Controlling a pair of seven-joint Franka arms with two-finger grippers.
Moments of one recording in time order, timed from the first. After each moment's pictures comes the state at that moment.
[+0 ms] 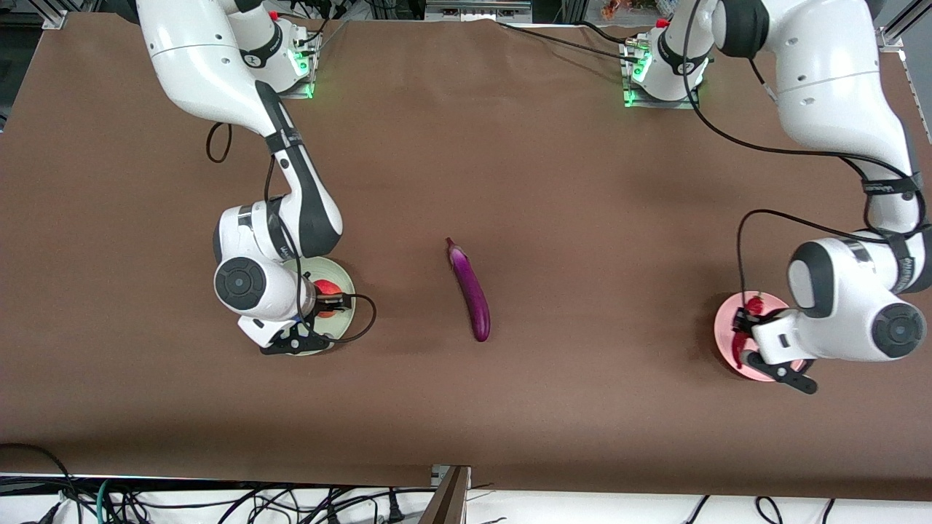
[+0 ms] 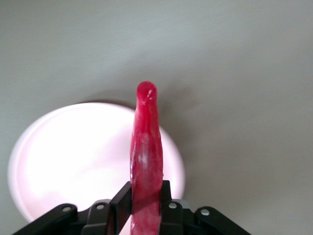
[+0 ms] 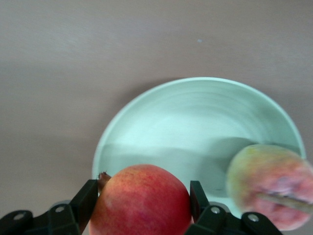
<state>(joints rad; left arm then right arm) -0.15 0.85 0.39 -1.28 -0.28 1.93 0.74 0.45 0.77 -0.19 -1.39 0.16 2.03 0.11</state>
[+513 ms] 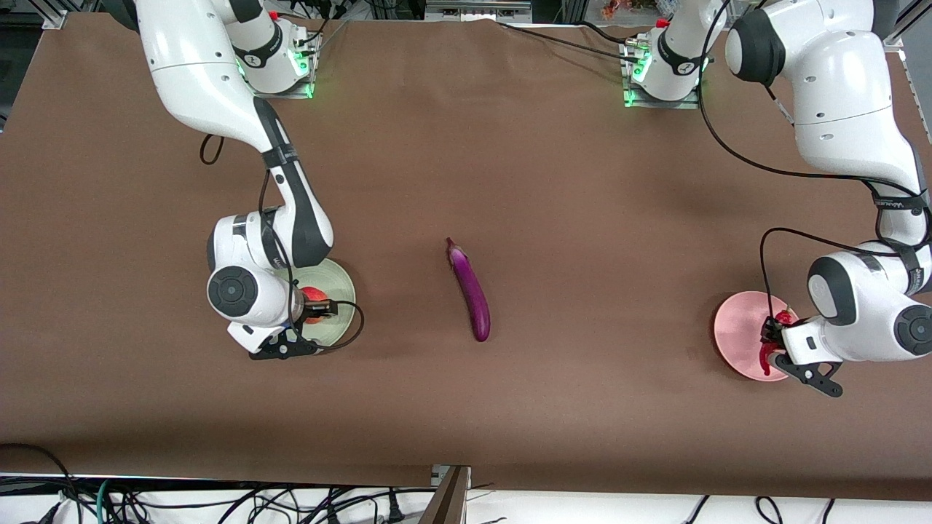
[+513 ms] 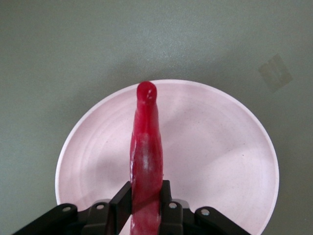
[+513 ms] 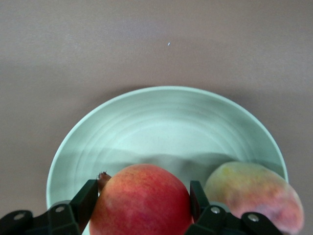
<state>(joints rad) -0.08 0.92 0.38 -1.28 -0.28 2.05 0.84 0.44 0.81 -0.20 -1.40 0.15 2.10 0.09</state>
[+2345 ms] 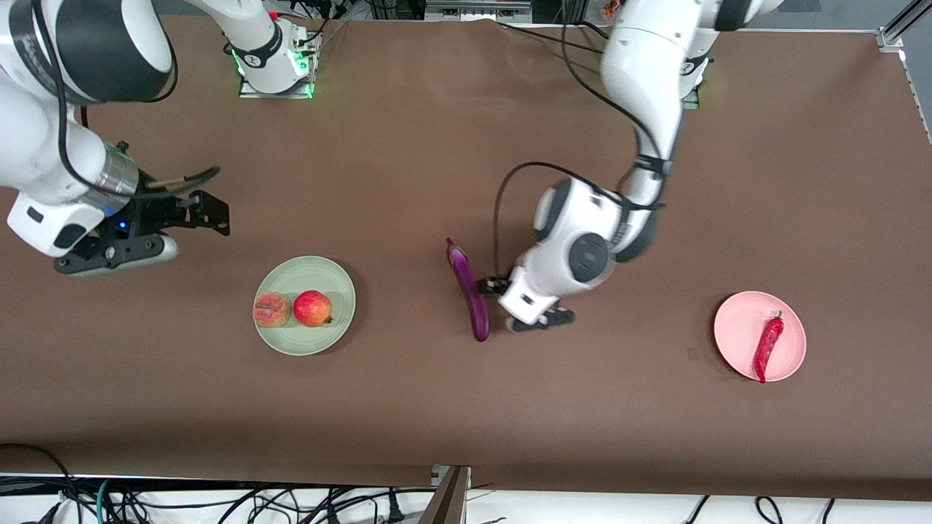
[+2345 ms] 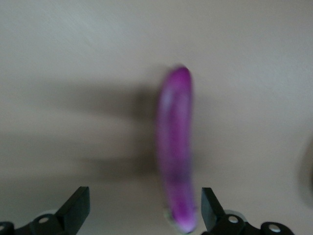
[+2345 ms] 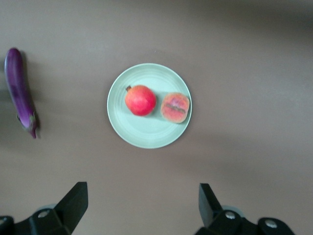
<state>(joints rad) -0.81 0.87 0.30 -1.30 -0.63 2.14 -0.54 0.32 0.24 -0.15 -1.40 0.07 1.62 -0.05</state>
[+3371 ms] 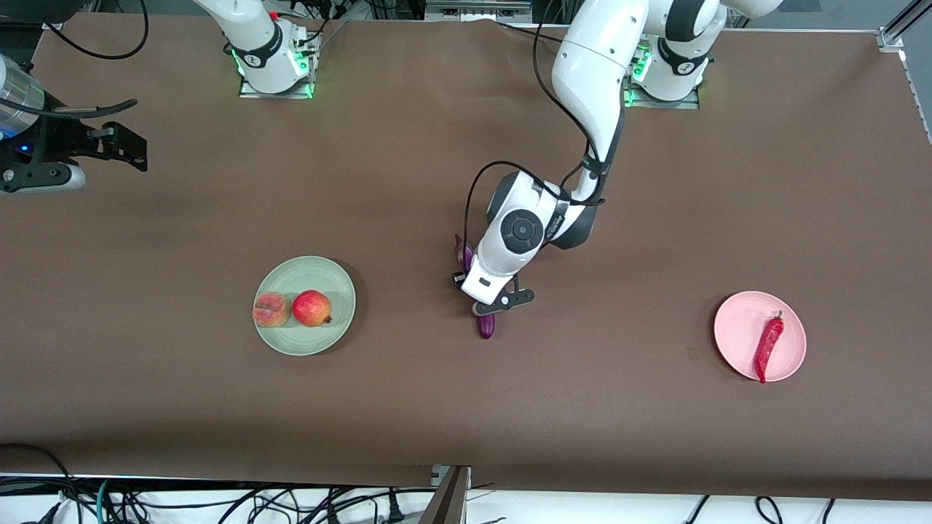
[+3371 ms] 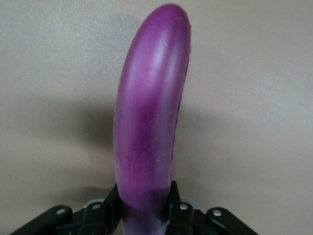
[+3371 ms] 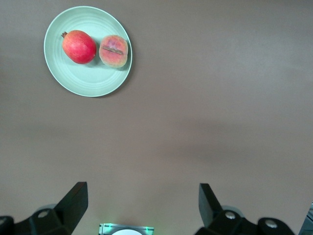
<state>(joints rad) -0.89 0.97 0.32 -1.31 -0.62 2.28 -0.63 0.07 0.03 0.00 -1.57 -0.09 1.49 -0.09</state>
